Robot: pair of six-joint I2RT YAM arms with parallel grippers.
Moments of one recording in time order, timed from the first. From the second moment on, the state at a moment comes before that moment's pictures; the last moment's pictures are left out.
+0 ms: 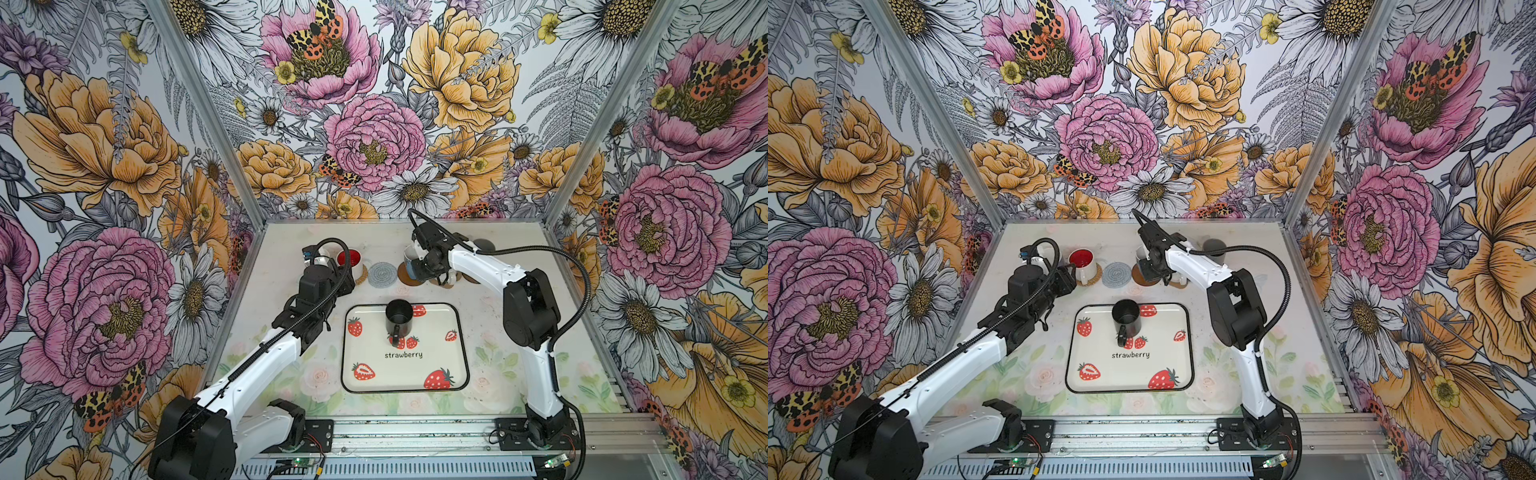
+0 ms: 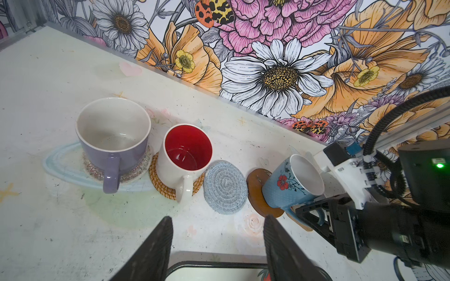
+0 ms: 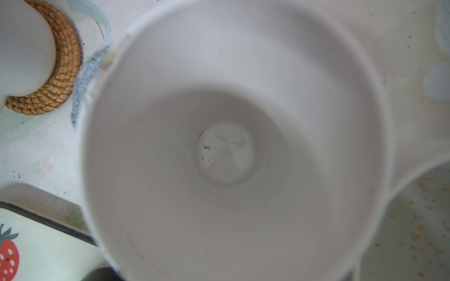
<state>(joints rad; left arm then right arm) -0.38 1.11 0.70 0.03 -0.20 -0.57 0.53 2.14 1.81 -0.83 -0.01 0.17</state>
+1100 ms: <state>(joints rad) -0.38 1.04 0.72 -0.02 -0.19 -0.57 0.55 1.99 1.71 -0.82 0.01 0.20</state>
